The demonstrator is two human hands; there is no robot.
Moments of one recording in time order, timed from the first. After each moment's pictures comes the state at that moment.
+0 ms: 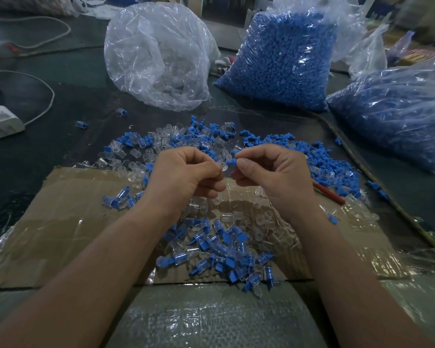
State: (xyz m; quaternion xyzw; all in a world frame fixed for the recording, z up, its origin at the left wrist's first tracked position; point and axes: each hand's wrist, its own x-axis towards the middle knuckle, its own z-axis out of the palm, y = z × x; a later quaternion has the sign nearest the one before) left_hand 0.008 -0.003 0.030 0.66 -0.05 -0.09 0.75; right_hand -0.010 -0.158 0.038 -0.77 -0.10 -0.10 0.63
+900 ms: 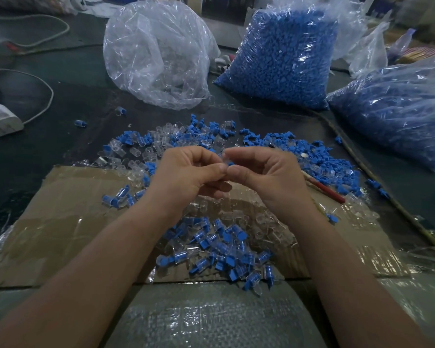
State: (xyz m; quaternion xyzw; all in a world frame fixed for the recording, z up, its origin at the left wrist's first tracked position) left_hand 0.004 -0.005 0.032 0.66 -0.11 -0.11 0.74; right_hand -0.011 -0.153 0.038 -0.77 -0.12 -0.06 0.62
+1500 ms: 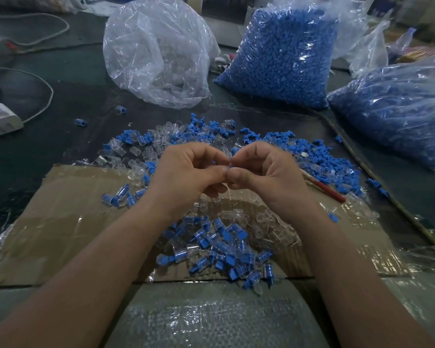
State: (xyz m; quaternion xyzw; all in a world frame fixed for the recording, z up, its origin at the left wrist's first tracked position) left_hand 0.003 -0.004 0.032 0.71 -0.15 -0.04 0.68; right_hand -0.010 -0.159 0.036 -0.77 -0.15 -0.02 0.62
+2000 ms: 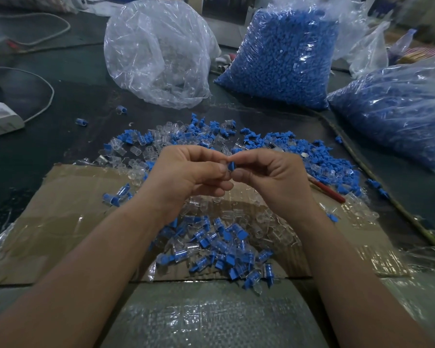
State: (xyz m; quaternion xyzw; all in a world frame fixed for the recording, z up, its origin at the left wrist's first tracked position) left_hand 0.008 0.001 0.034 0.62 -0.09 -0.15 0.77; right_hand -0.008 -0.162 0.031 -0.81 -0.19 -0.13 0.53
